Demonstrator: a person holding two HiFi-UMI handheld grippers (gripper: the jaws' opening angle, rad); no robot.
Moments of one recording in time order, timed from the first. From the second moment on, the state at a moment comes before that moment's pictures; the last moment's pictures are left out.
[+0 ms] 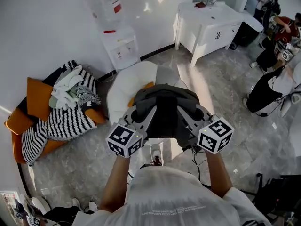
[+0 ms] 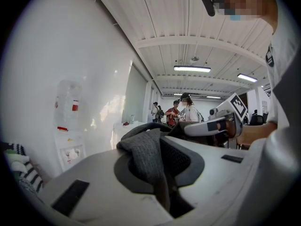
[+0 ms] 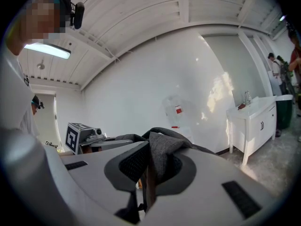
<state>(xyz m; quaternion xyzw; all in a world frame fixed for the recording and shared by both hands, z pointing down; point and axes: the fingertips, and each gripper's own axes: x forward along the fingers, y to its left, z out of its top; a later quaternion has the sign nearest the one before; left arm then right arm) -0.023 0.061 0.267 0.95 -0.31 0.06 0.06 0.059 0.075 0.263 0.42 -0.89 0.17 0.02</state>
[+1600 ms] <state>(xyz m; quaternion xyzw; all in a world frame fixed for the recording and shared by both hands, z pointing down) -0.059 -0.086 0.299 0.94 -0.31 0.07 0.09 0.024 -0.072 0.298 0.40 -0.89 0.20 0.05</state>
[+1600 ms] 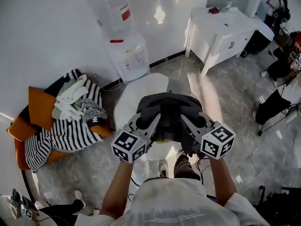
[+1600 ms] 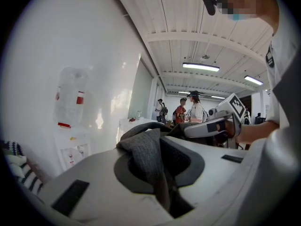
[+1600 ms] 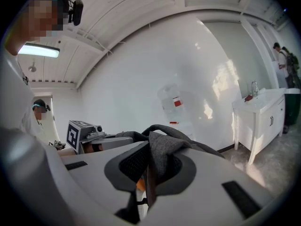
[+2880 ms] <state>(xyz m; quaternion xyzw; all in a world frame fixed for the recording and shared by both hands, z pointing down) -0.012 -0.217 0.401 0.90 -0.39 0.09 0.17 0.073 -0.220 0.405 0.29 -0.91 0.27 0.11</state>
